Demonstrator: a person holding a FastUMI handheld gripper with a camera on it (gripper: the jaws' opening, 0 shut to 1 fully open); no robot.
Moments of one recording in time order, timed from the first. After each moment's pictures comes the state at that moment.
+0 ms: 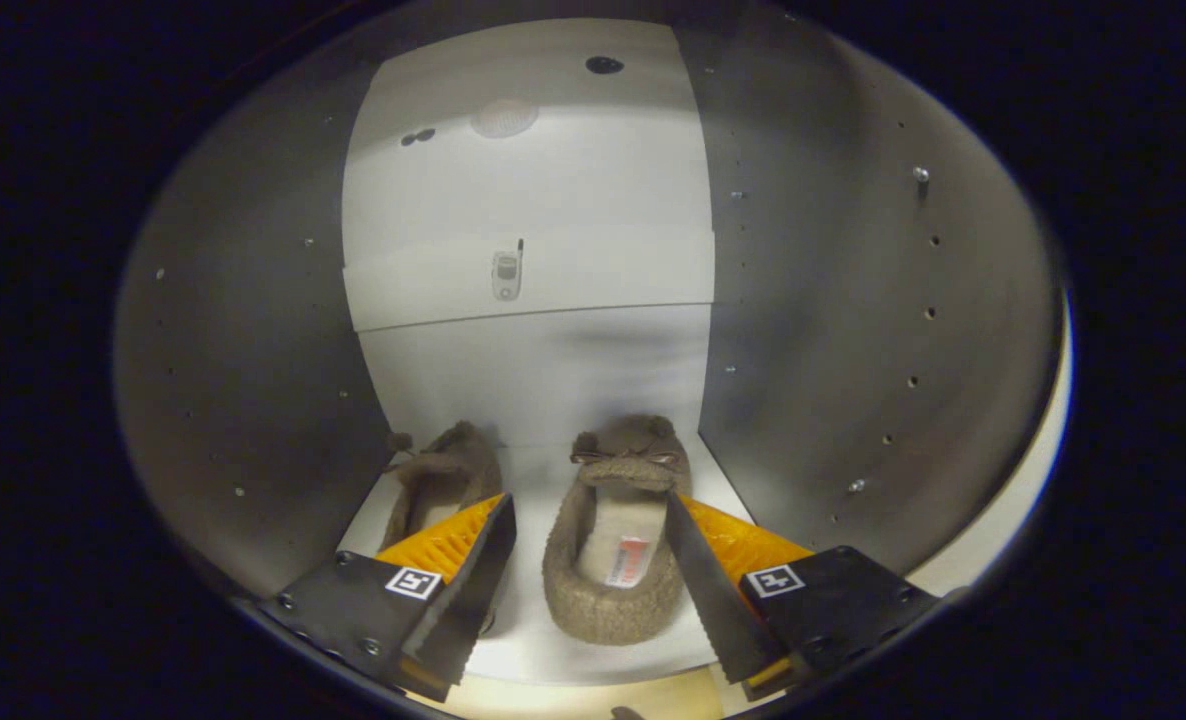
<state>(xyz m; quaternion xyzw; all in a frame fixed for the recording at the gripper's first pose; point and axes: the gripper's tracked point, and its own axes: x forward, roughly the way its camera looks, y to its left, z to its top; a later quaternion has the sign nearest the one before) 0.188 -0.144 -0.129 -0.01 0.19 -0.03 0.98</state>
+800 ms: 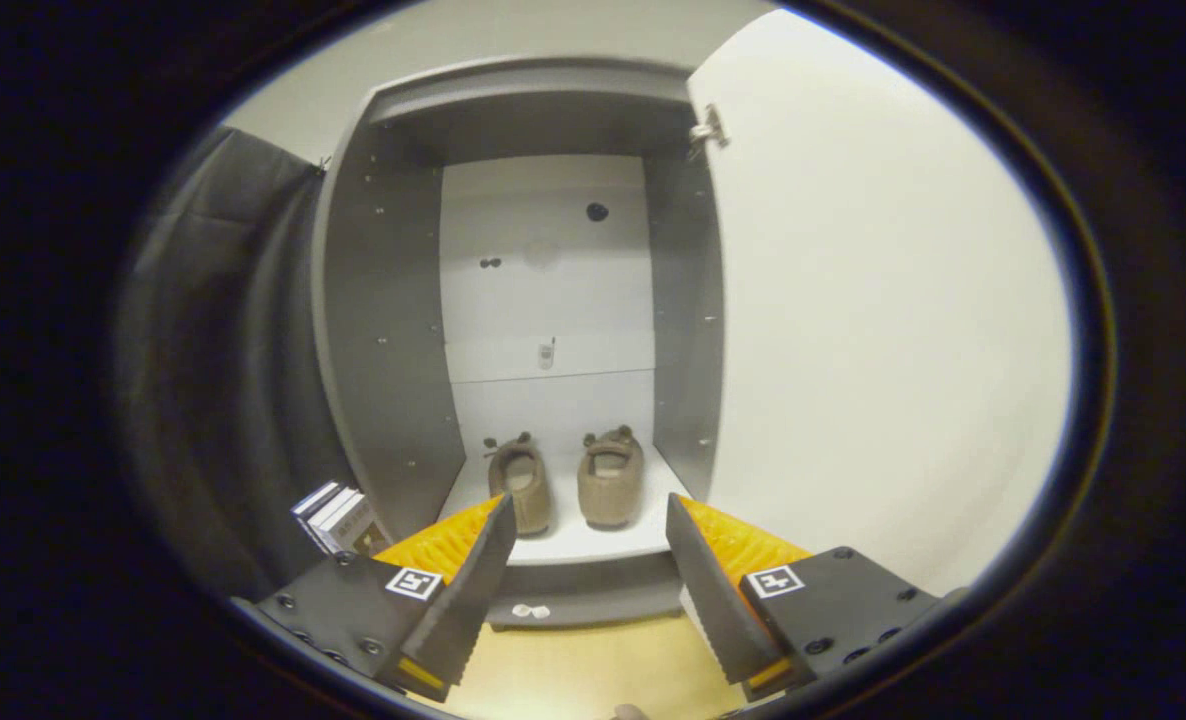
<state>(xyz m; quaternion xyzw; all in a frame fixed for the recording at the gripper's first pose) -0.078 -0.136 -0.025 0.00 0.10 -0.07 0.99</state>
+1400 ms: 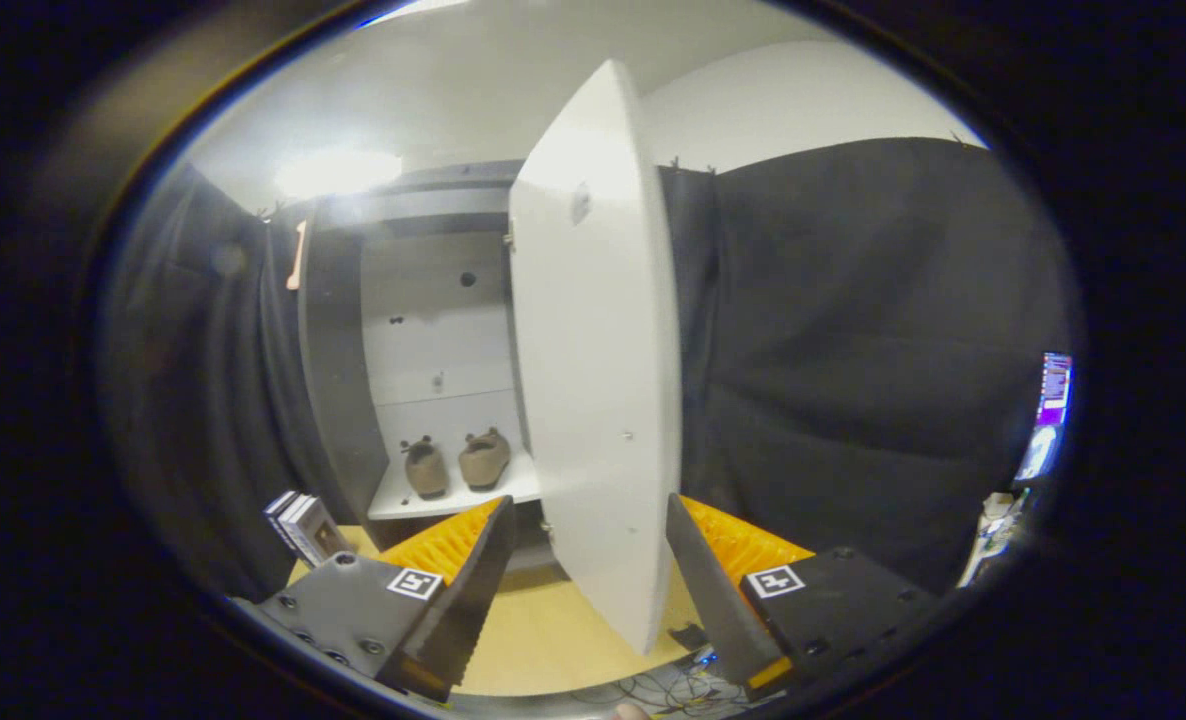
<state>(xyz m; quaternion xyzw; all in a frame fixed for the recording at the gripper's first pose) -0.309 -0.282 0.037 0.01 0.04 -0.22 0.97</state>
